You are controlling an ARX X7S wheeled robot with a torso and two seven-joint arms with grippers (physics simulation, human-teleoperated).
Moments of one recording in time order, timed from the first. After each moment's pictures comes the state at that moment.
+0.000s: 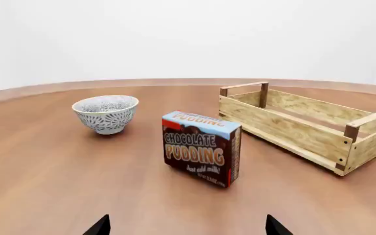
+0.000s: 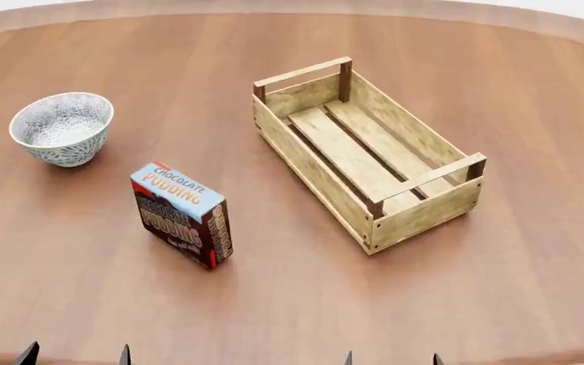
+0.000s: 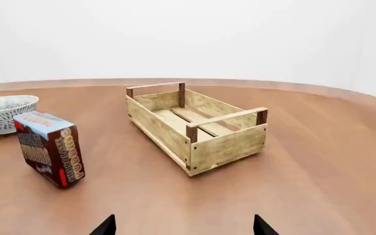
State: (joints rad) left arm 0.00 0.00 0.00 0.00 0.00 0.00 0.00; right arm 0.00 0.00 0.00 0.00 0.00 0.00 0.00
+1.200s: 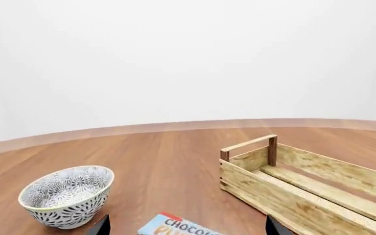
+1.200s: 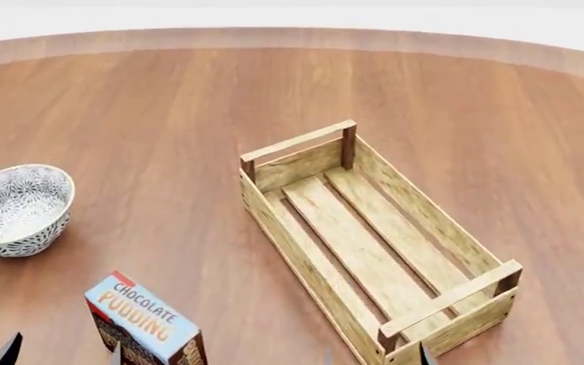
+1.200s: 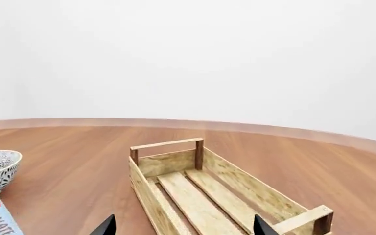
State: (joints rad) left arm 0.11 -0.12 0.14 0.24 -0.04 0.02 -0.12; right arm -0.09 0.14 -0.17 -0.21 0.08 -0.03 0.12
